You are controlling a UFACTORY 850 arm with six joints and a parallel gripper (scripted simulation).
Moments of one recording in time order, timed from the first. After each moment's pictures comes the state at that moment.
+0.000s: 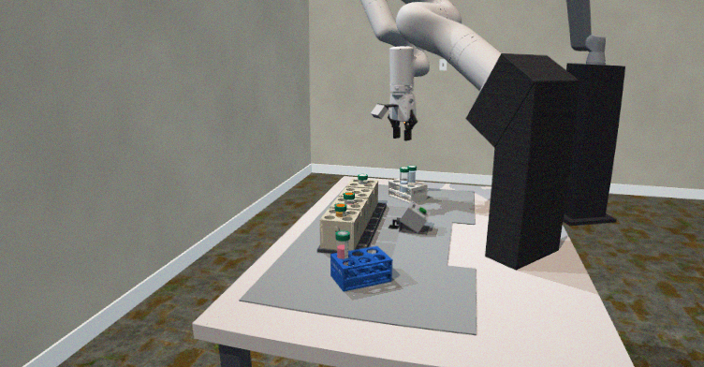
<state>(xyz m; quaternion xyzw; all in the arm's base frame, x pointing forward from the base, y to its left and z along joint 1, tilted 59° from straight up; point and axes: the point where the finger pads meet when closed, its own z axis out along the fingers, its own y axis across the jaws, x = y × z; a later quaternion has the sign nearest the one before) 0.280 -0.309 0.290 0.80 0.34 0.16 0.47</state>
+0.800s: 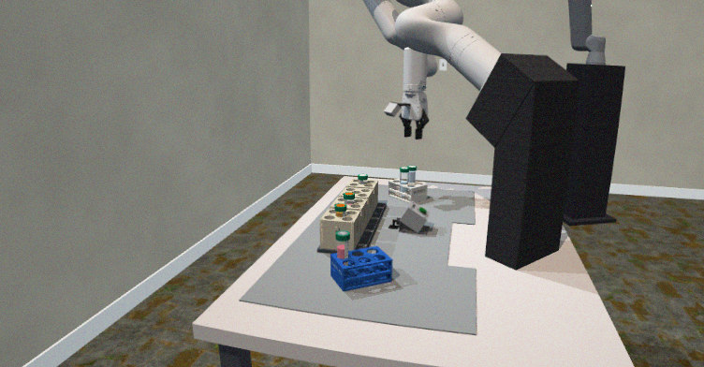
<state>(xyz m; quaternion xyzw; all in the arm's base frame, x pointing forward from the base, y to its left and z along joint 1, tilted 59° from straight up) 0.241 -0.352 0.293 0.80 0.35 0.17 0.46</state>
